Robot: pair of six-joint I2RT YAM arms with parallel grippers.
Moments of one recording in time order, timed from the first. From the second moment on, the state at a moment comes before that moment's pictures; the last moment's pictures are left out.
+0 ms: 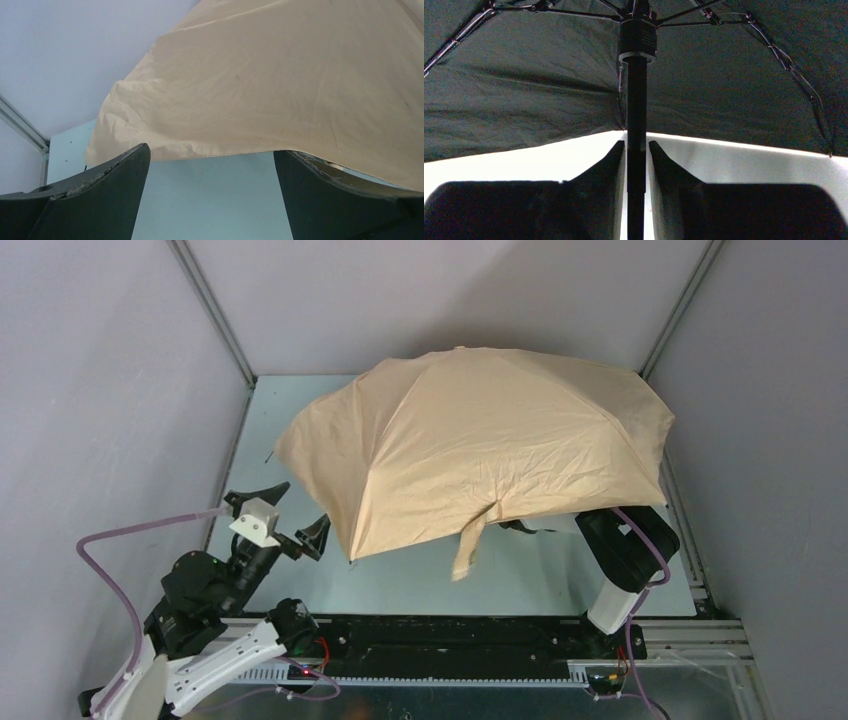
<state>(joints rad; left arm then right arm) -0.93 0.19 0.80 -0.50 -0.41 0.18 0.69 1.72 0.86 1.18 0.36 0.05</state>
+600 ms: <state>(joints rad) -0.93 0.13 0.78 -0.46 -0.67 0.08 0.71 1.60 0.77 1.07 0.26 0.03</state>
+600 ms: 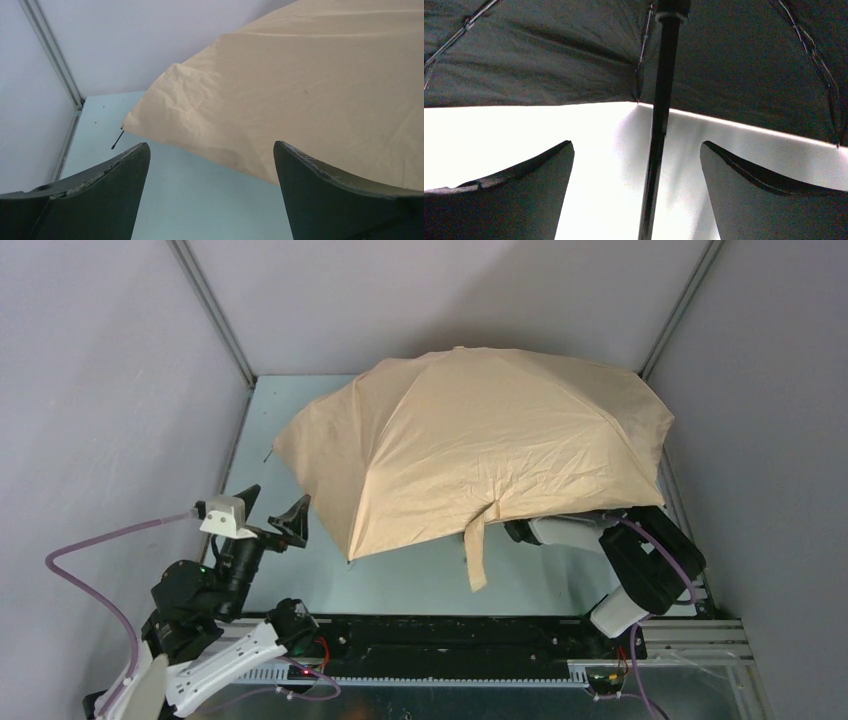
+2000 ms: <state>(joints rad) -0.09 0.37 0.78 -0.49 -0.27 -0.19 0.28 0.29 0.38 0.00 0.45 0.28</state>
